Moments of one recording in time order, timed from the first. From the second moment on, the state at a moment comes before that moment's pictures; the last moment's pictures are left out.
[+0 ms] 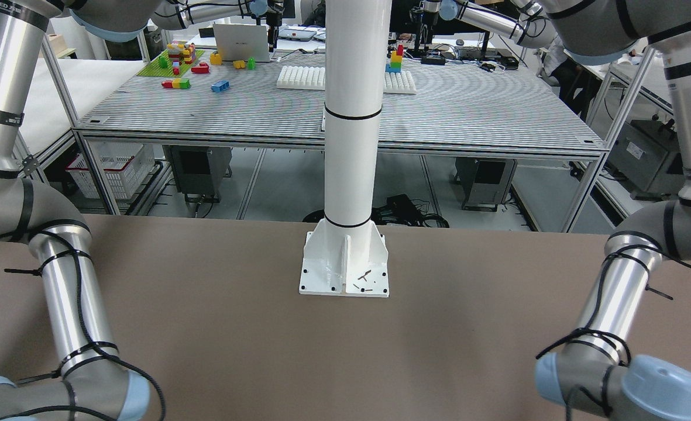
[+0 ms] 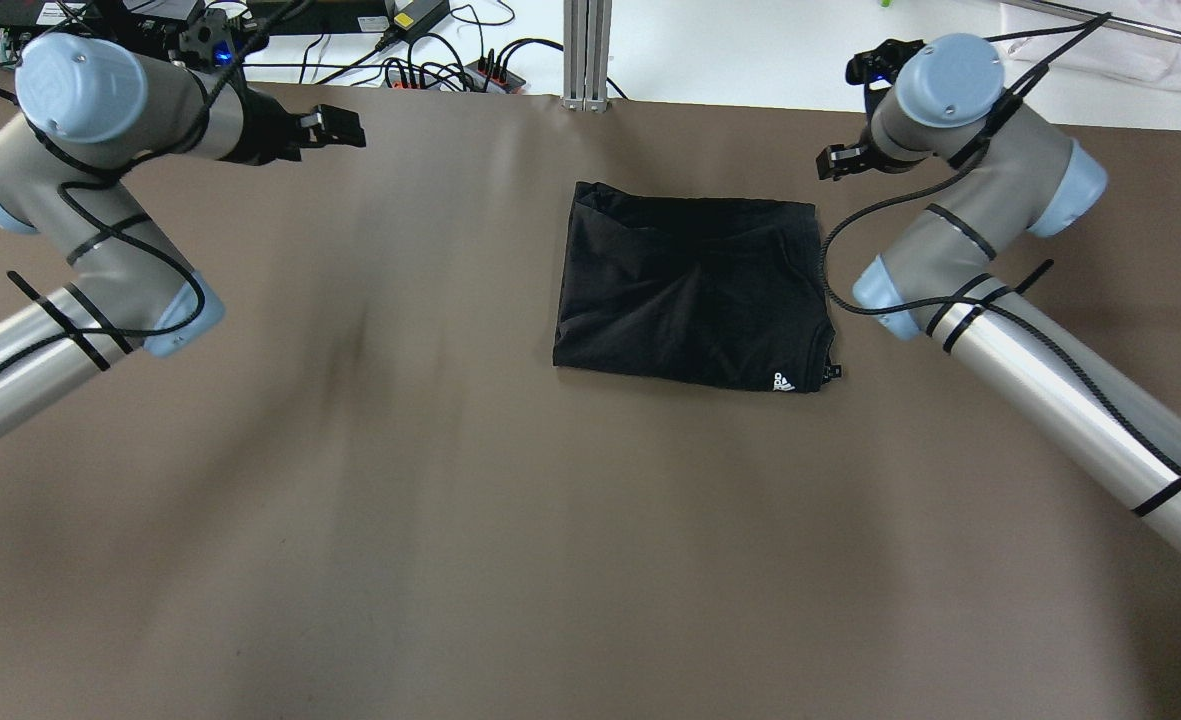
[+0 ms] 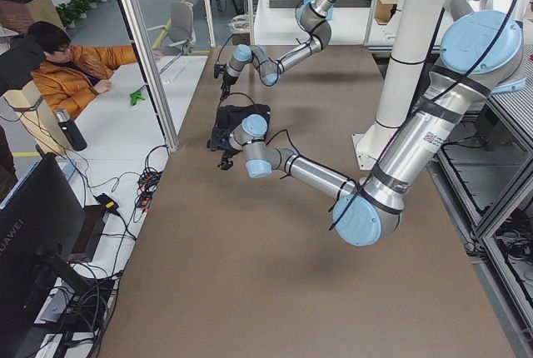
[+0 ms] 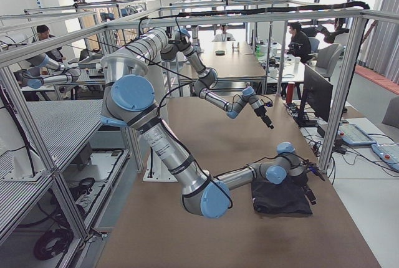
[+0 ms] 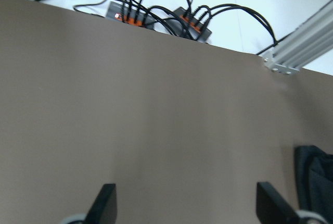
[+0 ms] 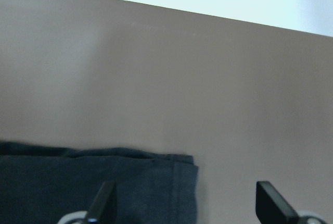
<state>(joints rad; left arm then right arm) -1.01 -2.19 -1.30 -2.40 -1.89 -1.18 1.03 -0.82 1.10 -1.12 1.75 0.65</state>
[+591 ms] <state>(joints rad) -1.23 -2.12 -1.25 -2.33 -1.94 -0.77 1.27 -1.08 1.27 -1.19 1.88 0.26</state>
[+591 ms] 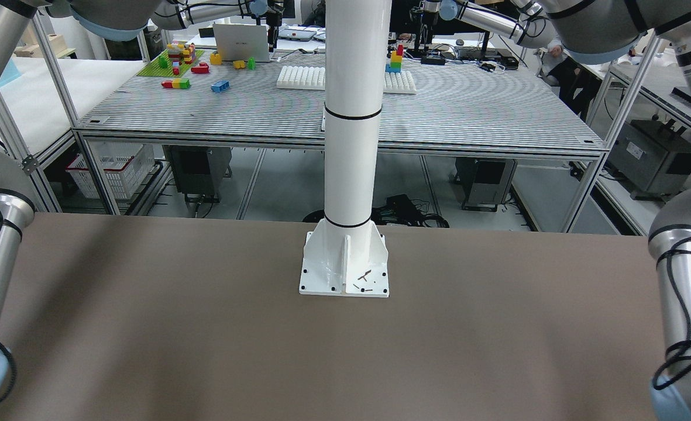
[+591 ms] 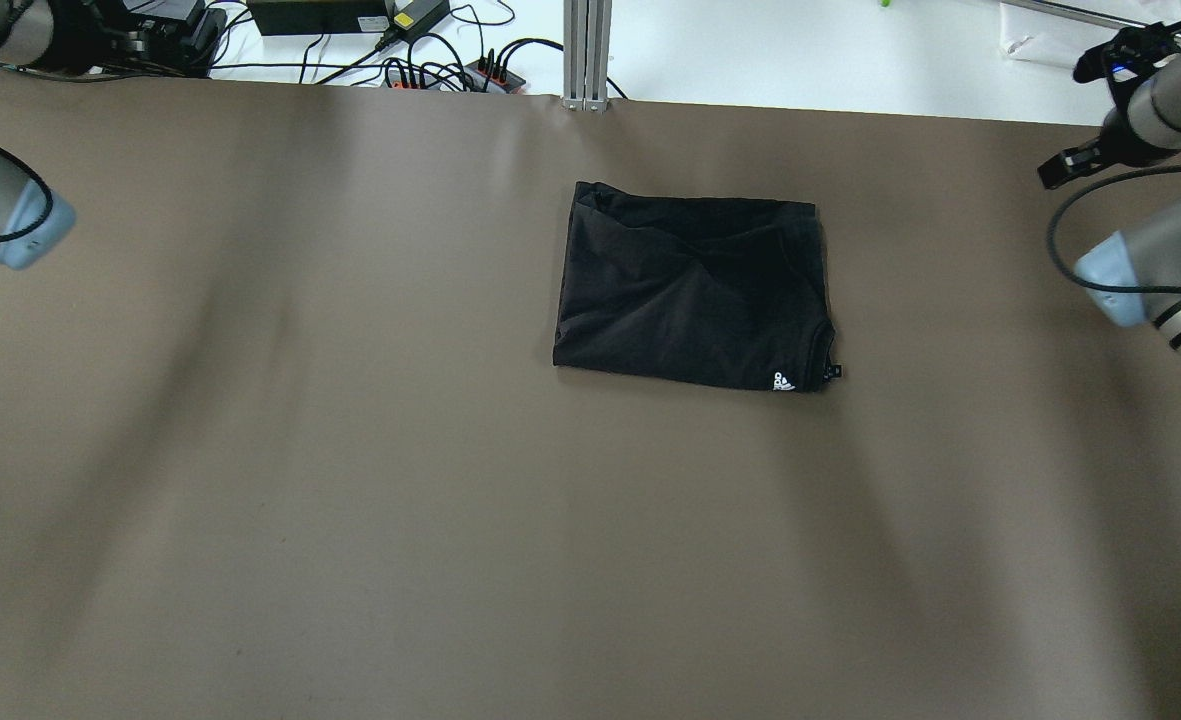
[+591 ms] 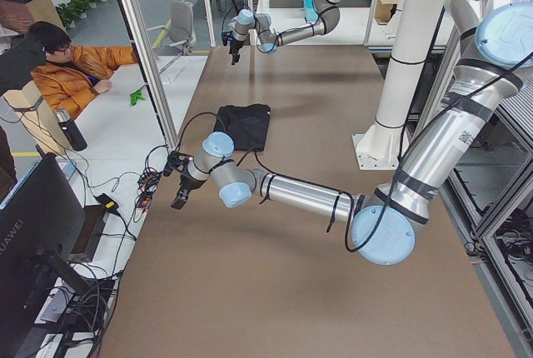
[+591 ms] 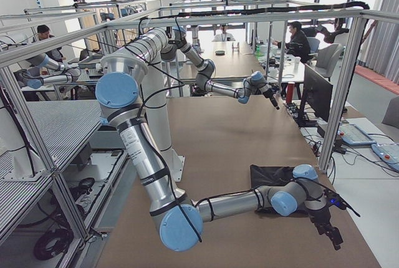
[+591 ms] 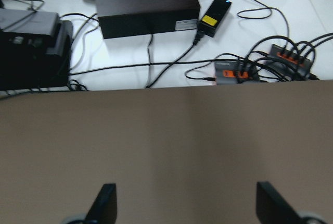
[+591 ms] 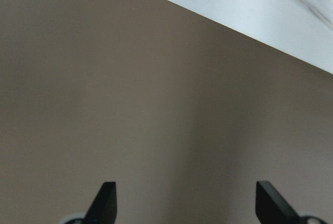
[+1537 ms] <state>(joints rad) -1.48 -1.78 -1.51 -2.06 -1.80 -0.27 1.62 -1.39 1.47 -1.38 1.96 -0.41</state>
